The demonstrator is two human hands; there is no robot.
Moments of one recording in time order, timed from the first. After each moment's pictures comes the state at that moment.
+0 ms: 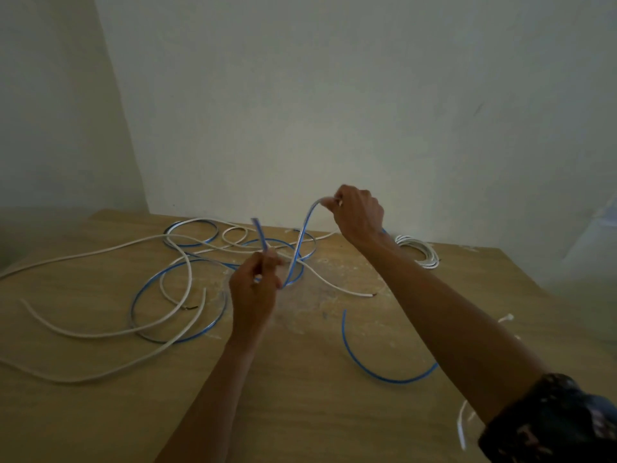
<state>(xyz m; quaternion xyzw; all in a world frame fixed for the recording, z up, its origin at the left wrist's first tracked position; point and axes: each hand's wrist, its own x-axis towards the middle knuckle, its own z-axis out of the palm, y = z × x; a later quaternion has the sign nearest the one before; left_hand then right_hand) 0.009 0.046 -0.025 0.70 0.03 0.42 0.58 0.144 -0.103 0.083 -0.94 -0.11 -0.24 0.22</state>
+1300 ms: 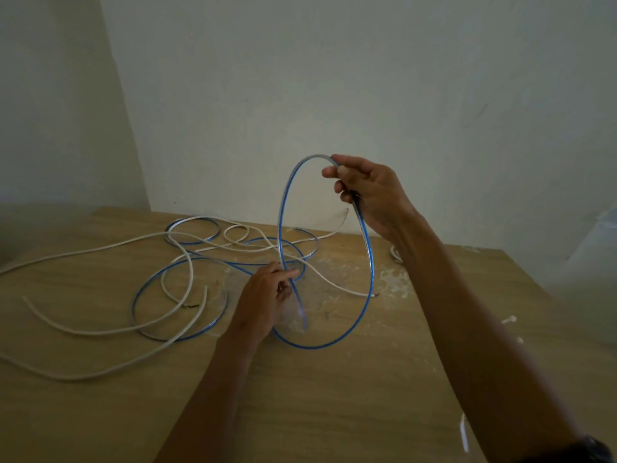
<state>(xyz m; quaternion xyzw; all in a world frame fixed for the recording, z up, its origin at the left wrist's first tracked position) 0.022 0.065 -0.047 0.90 -0.10 0.29 0.33 0.109 -0.121 0.127 -0.63 -0.28 0.00 0.73</state>
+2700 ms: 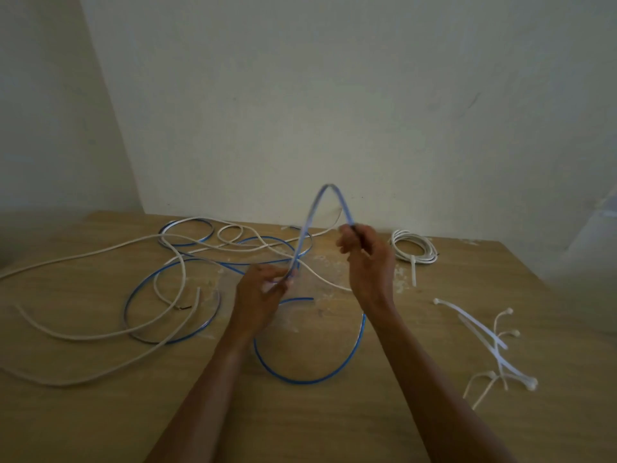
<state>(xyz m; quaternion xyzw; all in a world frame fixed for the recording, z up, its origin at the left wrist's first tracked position) 0.017 0.056 -0.046 0.81 -0.01 0.27 0.51 0.058 -0.129 0.020 -0.70 -0.14 -0.23 0.66</state>
